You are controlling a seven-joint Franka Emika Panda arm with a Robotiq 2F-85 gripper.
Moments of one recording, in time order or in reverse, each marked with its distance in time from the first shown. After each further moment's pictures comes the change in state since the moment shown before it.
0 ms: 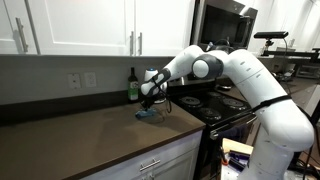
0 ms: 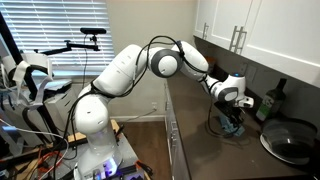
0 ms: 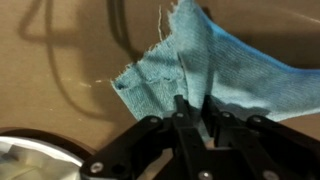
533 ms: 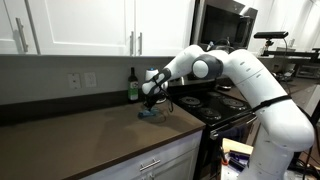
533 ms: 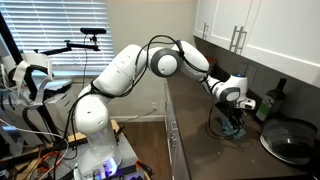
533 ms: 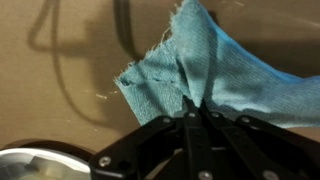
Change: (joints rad) arm 0.004 -0.001 -0.028 0.005 -0.009 -0.059 0.022
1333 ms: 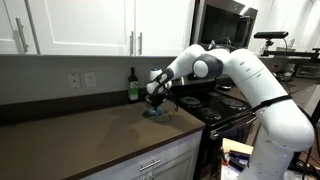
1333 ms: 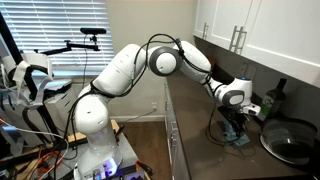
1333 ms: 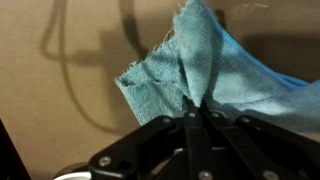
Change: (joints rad) arm -0.002 -0.011 -0.063 -0.035 -0.006 -0.032 0.076
